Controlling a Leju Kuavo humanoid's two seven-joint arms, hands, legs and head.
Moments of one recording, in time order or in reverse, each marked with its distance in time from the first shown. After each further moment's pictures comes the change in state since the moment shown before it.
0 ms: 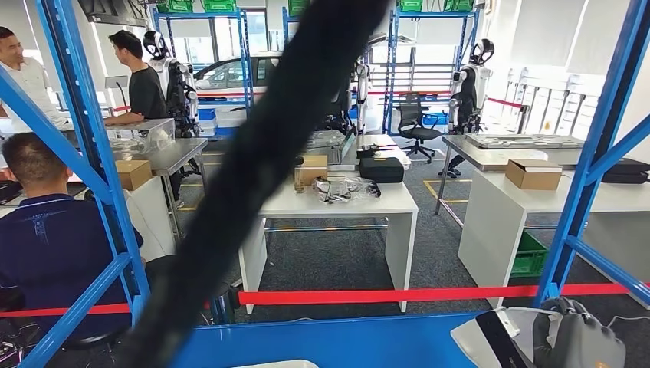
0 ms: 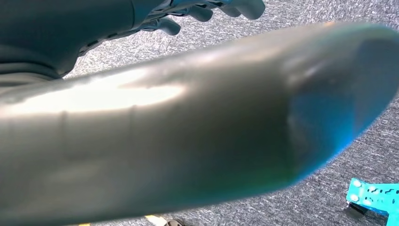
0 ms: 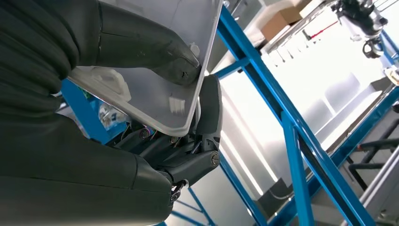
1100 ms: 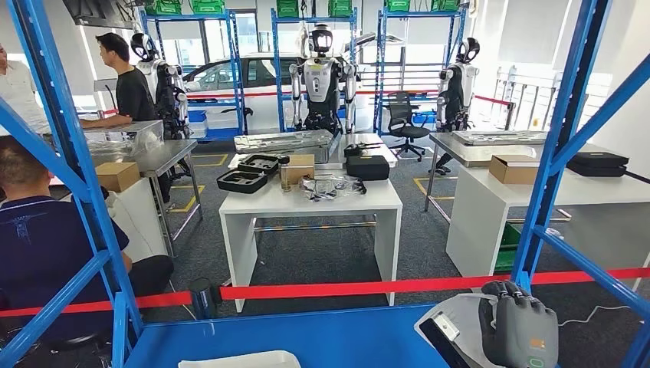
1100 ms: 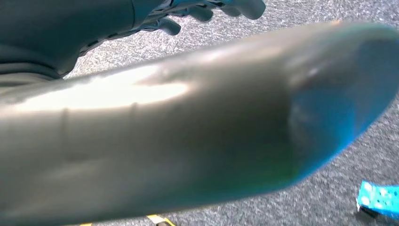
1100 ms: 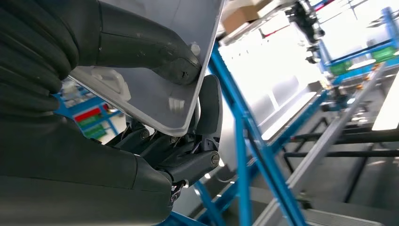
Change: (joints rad) left arm -0.010 0.012 0.001 -0.005 -0.009 0.013 0.011; right arm -0.035 0.010 0.136 -0.001 0.103 0.020 -0.086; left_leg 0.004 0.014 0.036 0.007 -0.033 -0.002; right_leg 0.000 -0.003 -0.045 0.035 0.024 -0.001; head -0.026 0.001
